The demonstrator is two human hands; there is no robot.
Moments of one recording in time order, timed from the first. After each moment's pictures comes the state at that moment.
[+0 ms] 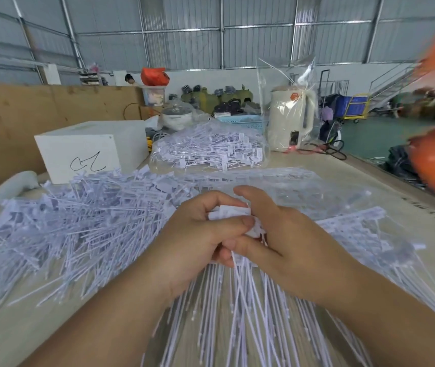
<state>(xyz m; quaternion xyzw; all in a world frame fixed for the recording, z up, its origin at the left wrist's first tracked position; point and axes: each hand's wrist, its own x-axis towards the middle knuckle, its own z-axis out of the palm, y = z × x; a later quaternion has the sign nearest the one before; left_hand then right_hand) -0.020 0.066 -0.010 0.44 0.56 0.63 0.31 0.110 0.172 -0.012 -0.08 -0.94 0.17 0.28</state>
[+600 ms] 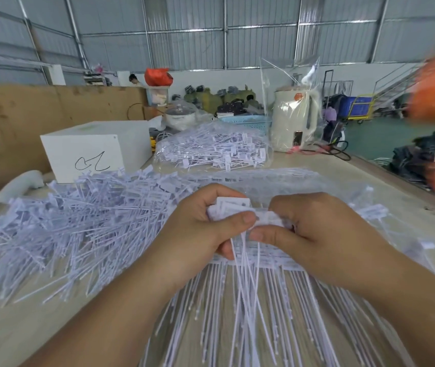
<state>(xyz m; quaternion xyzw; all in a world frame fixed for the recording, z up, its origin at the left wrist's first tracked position) -0.016 0.065 -0.004 0.45 0.57 0.64 0.25 0.127 0.184 0.007 -0.09 -0.94 0.10 0.30</state>
